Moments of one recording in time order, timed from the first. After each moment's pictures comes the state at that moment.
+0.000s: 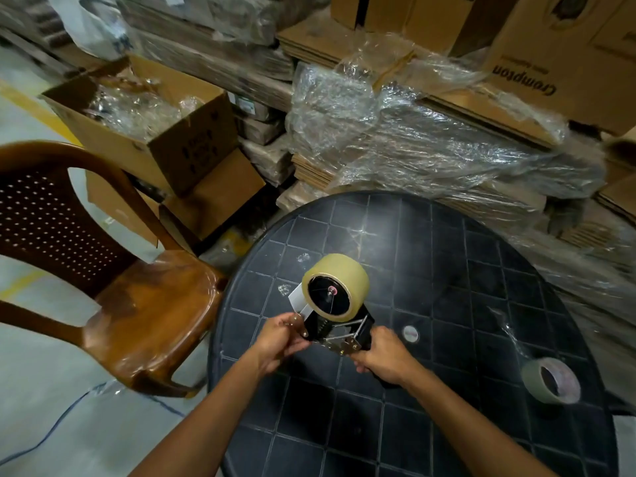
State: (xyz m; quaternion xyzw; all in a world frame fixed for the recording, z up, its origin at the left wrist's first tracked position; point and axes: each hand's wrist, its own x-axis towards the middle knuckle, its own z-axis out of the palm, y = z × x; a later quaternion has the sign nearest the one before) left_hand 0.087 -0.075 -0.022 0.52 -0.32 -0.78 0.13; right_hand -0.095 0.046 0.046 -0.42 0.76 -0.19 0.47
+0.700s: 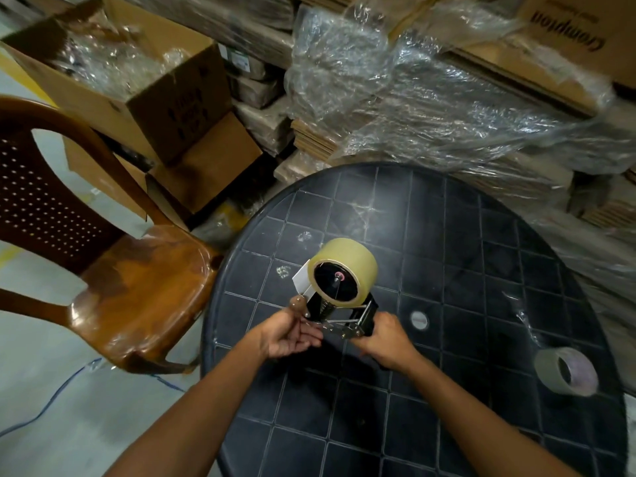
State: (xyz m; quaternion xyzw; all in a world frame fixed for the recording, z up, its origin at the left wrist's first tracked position) left_hand 0.078 -0.093 -0.068 0.45 -0.22 -0.86 -0.08; right_hand -0.103 0.033 -0.003 -0.44 0.77 -0.20 0.41
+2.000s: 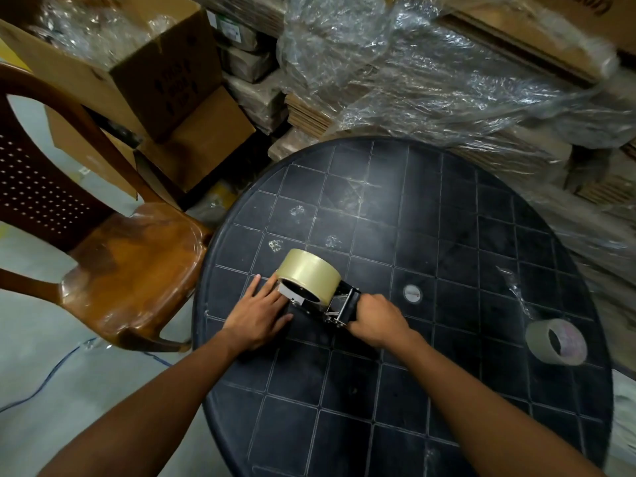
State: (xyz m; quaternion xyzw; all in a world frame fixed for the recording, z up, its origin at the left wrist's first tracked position) left_hand 0.134 -0.076 -0.113 0.26 -0.96 -0.09 -0.03; right_hand -0.096 0.039 -0.016 -0.50 0.80 0.05 0.34
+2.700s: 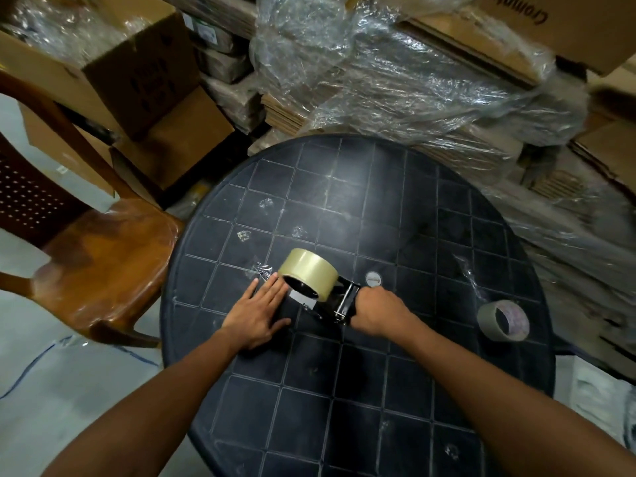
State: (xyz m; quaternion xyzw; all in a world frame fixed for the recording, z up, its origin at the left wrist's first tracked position) left_hand 0.092 -0.020 -0.112 0.27 -0.95 -0.12 -0.10; right_hand -0.140 0.087 0.035 -0.51 0.78 0.14 0.32
